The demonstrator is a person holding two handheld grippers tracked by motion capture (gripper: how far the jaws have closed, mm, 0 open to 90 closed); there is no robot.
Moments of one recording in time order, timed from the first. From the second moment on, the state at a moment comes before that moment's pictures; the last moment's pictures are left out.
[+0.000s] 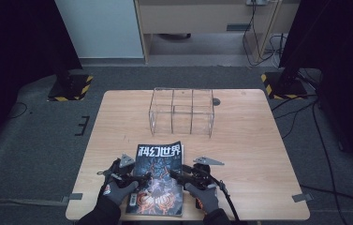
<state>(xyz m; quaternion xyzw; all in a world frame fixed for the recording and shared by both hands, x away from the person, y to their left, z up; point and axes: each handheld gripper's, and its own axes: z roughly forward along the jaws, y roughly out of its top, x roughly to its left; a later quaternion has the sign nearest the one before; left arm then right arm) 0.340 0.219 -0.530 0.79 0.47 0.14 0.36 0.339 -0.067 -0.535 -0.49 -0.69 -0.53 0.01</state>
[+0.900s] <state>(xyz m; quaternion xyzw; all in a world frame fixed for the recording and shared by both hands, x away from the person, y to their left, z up) 0.340 0.219 -0.530 0.79 0.47 0.14 0.36 0.336 -0.068 -0.535 -0.48 -0.67 -0.57 0.03</state>
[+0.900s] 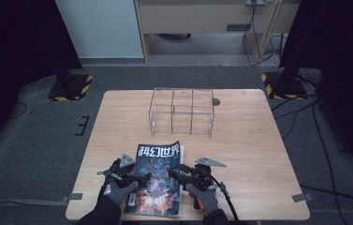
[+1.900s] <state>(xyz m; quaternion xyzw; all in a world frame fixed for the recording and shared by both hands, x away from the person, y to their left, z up) 0.340 0.220 -0.530 0.79 0.47 0.14 0.37 0.351 -0.051 -0.540 -0.47 -0.72 -0.51 0.00</state>
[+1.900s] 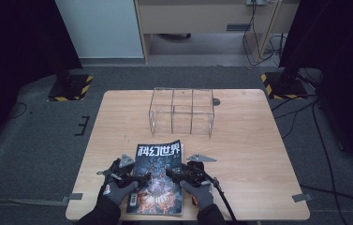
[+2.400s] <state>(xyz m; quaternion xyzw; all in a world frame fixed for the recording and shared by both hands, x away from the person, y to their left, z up) 0.340 0.220 -0.530 0.79 0.47 0.14 0.37 0.348 -0.049 -0.538 -0.45 -0.73 -0.51 0.01</state>
